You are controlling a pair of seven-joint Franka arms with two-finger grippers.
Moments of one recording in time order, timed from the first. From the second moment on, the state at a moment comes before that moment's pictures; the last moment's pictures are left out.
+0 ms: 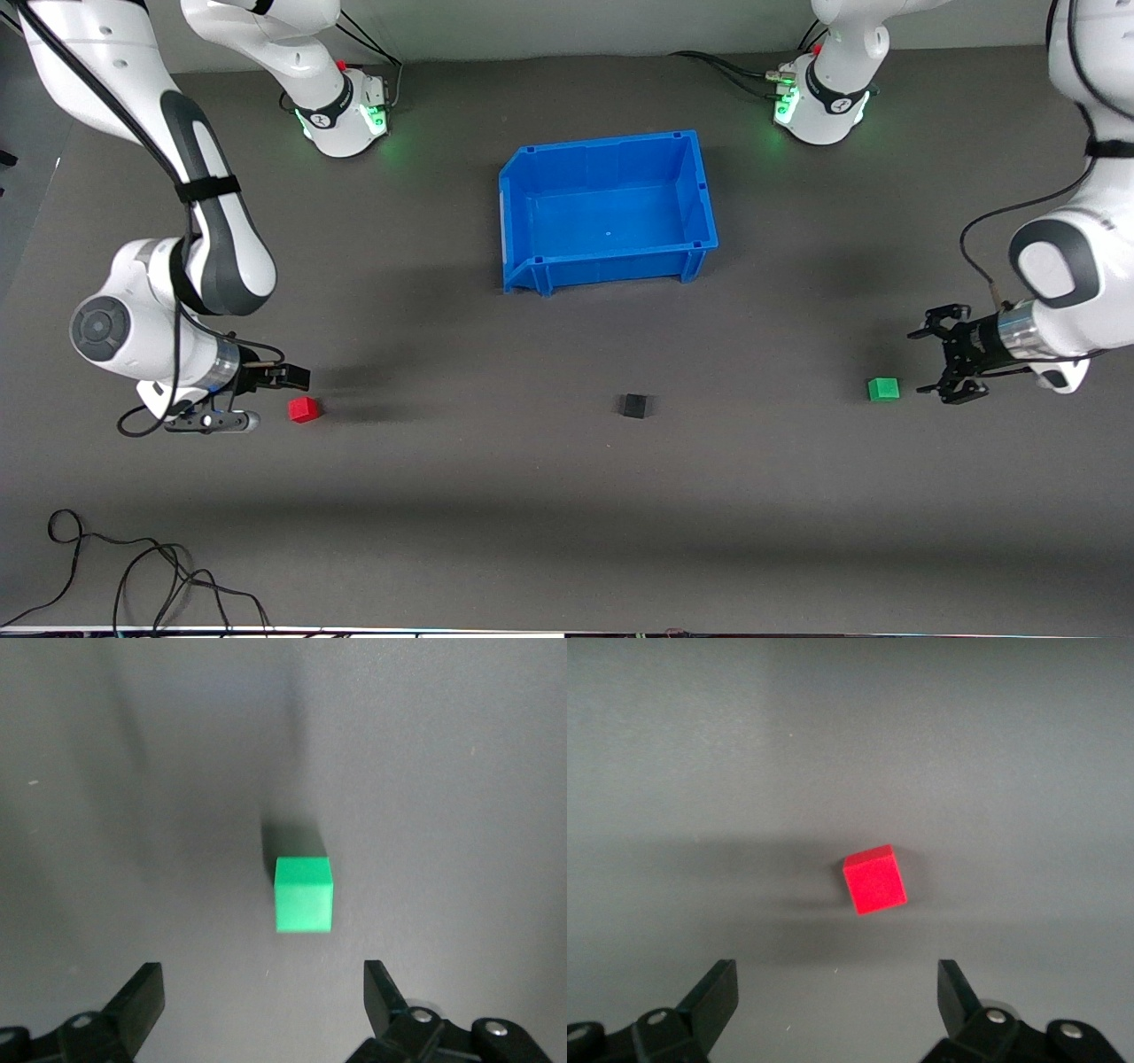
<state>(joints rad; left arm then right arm) 0.20 0.41 -0.03 -1.98 -0.41 2.29 -1.09 0.11 0.43 -0.09 -1.87 0.07 2.26 -0.03</state>
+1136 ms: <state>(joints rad) 0.19 0.53 -0.05 -2.00 -0.42 2.45 -1.07 0.08 0.61 -0.10 -1.87 0.07 2.48 -0.15</state>
